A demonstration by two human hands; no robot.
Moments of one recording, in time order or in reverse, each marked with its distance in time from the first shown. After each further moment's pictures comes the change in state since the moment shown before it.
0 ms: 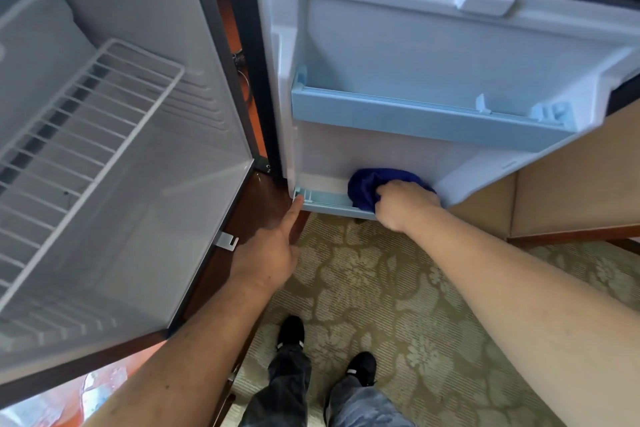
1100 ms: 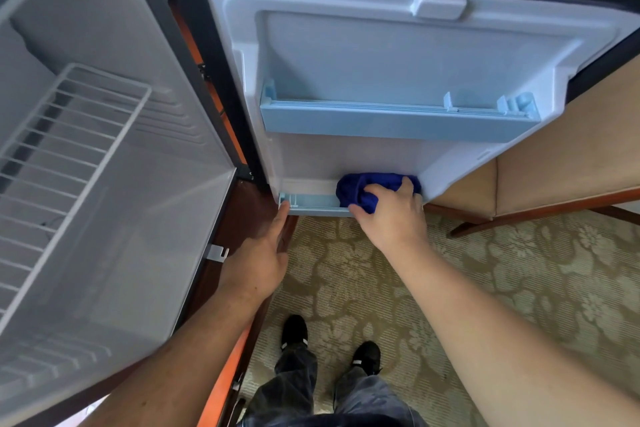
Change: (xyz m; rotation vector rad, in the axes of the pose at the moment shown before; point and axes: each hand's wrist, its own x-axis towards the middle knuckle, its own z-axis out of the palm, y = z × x) left_hand 0.003 -0.006 -0.003 -0.004 -0.078 0.065; right_hand -0.029 -0.005 0.043 0.368 0.395 0.220
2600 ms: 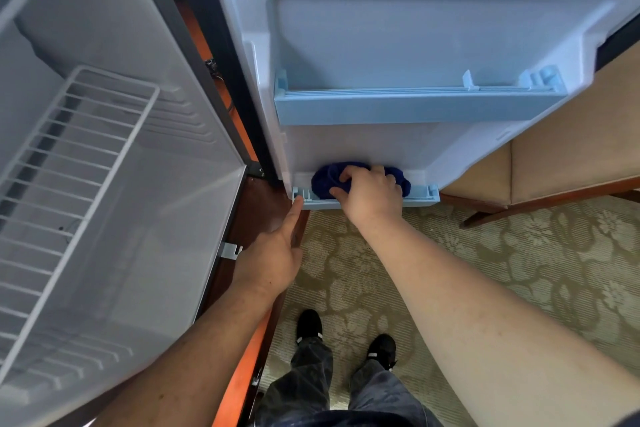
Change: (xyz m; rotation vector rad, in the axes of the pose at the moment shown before) left_hand 0.000 0.004 -0.007 0.018 -0.022 0.018; right_hand 0.015 -0.058 0.010 0.020 -0.055 -0.070
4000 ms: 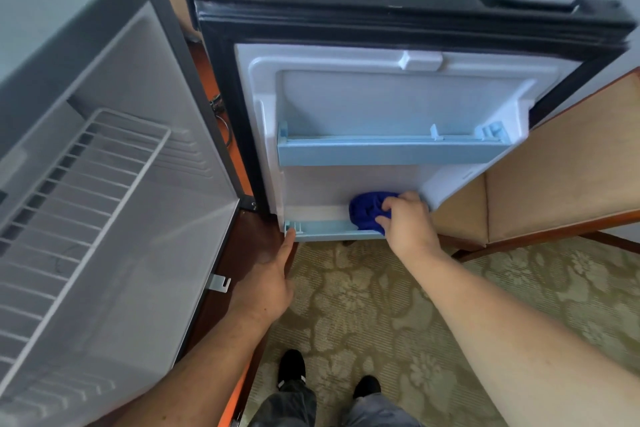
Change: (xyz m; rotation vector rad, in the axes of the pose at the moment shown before) left_hand 0.005 0.005 0.001 -0.071 -0.016 -0.010; right_hand 0.006 0.073 -0.045 0.030 0.134 -0.016
